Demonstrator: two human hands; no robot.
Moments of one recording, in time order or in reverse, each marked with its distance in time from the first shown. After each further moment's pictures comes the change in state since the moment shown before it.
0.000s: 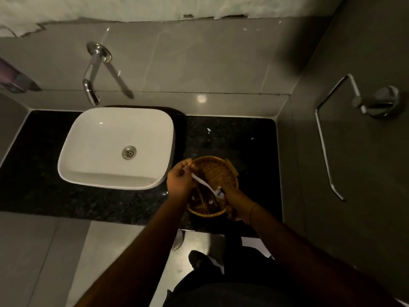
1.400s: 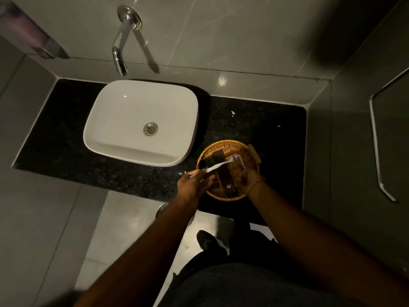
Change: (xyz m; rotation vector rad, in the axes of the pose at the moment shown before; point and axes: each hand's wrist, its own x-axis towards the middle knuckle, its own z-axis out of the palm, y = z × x) left_hand -0.005 -0.071 -0.046 -0.623 -0.050 -0.458; right_hand 0.077 0.000 0.017 0.593 0.244 -0.039
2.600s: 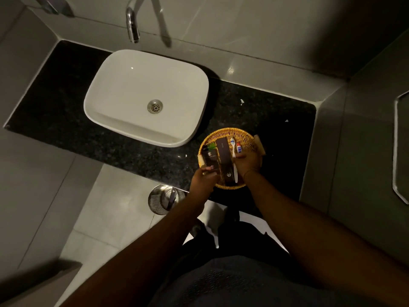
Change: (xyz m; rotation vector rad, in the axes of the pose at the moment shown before) left_hand -0.008 -0.054 -0.003 0.396 0.015 0.099; right_hand 0.025 0.011 0.021 -1.110 0.128 -0.605
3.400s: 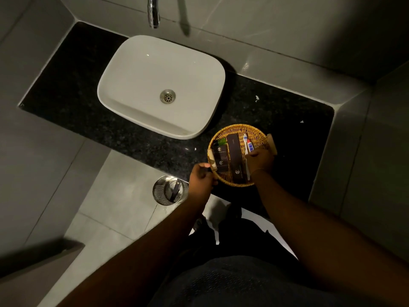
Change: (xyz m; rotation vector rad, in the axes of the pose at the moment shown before) left_hand -0.014 -0.009 -0.023 0.018 0.125 0.124; right_hand 0.001 0.000 0.002 -0.187 0.108 0.016
